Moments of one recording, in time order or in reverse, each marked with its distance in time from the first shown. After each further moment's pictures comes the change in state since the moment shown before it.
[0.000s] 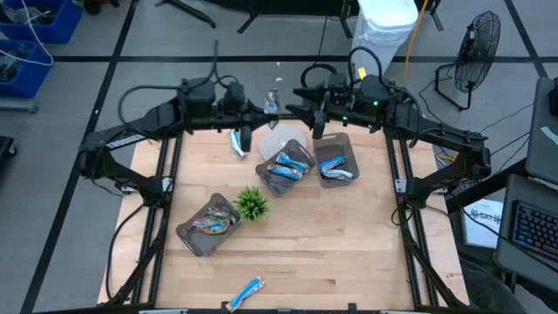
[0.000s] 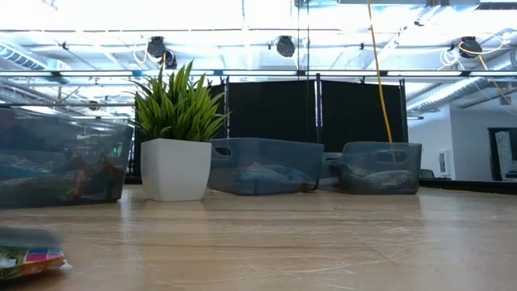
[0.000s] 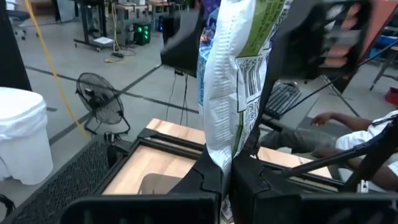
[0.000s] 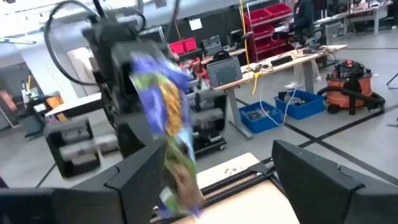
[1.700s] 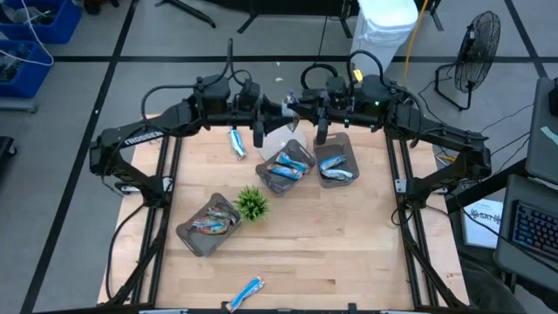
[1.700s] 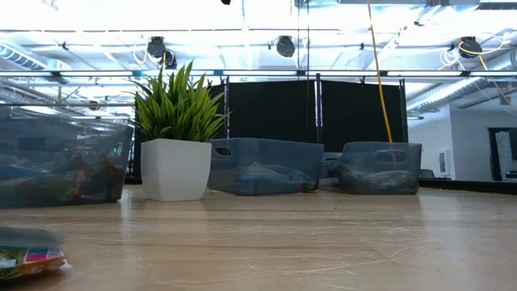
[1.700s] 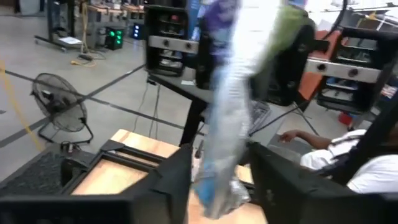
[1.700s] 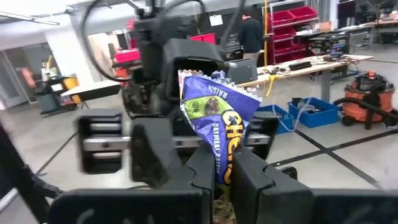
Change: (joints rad) left arm 0.029 0.113 0.001 0.188 0.140 -0.105; right arm 0.004 -0.006 0.001 -0.003 -0.085 -0.089
